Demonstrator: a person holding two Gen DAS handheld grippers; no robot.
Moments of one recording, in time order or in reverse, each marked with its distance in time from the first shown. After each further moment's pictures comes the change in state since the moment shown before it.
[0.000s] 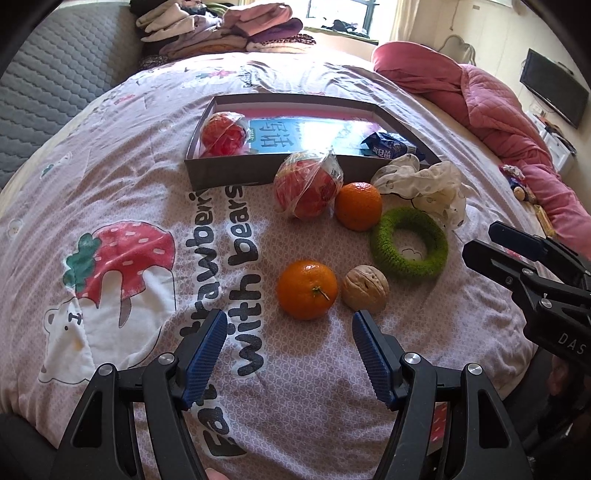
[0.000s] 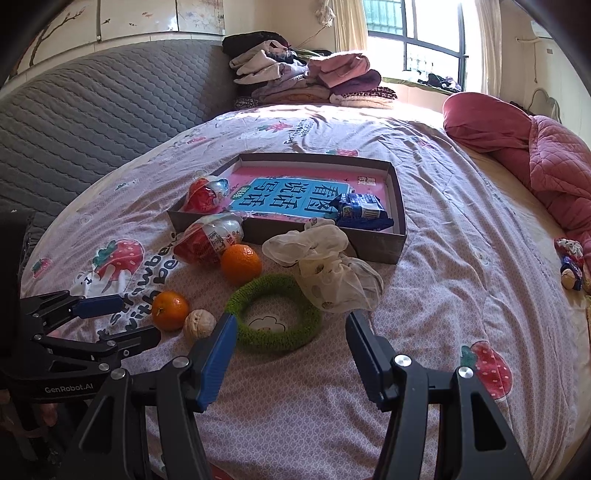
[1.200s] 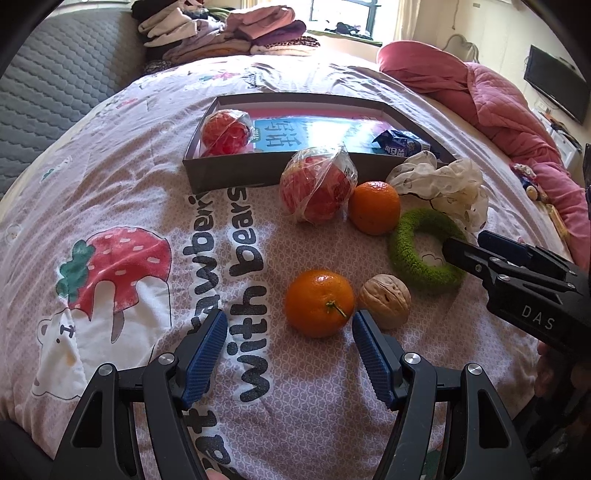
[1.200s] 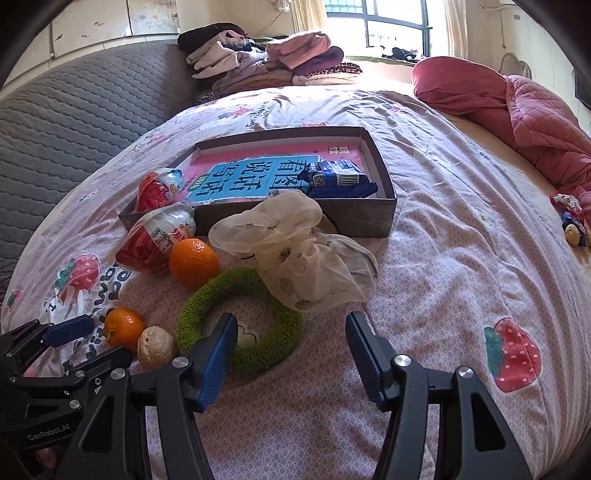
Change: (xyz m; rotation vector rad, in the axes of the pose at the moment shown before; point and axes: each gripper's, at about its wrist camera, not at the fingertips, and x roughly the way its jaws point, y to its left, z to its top) left arm 0.021 0.000 0.003 0.007 -0.026 0.044; right arm 0.046 -0.012 -0.003 0.125 0.036 -0.079
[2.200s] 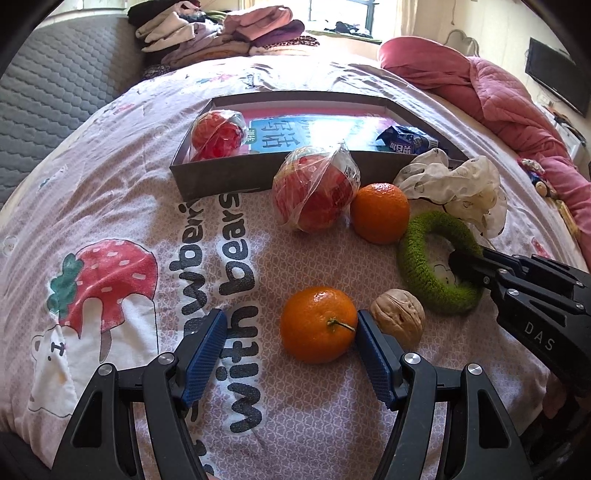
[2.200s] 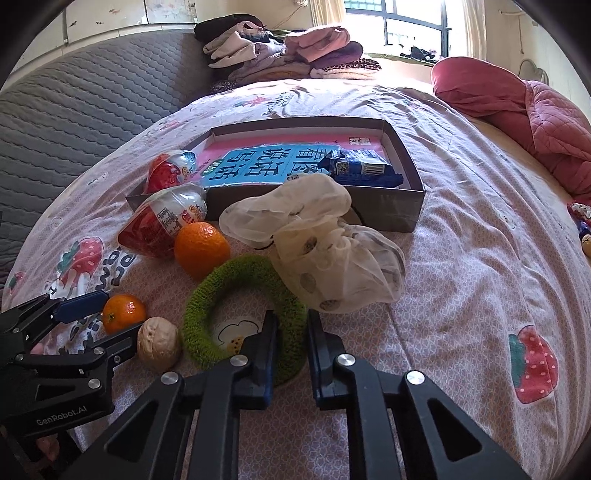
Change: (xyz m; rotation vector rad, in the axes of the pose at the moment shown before) left arm 0.018 -0.009 0.006 0.026 -0.004 0.028; right arm 0.013 0.004 -0.004 -0.041 0.028 0.059
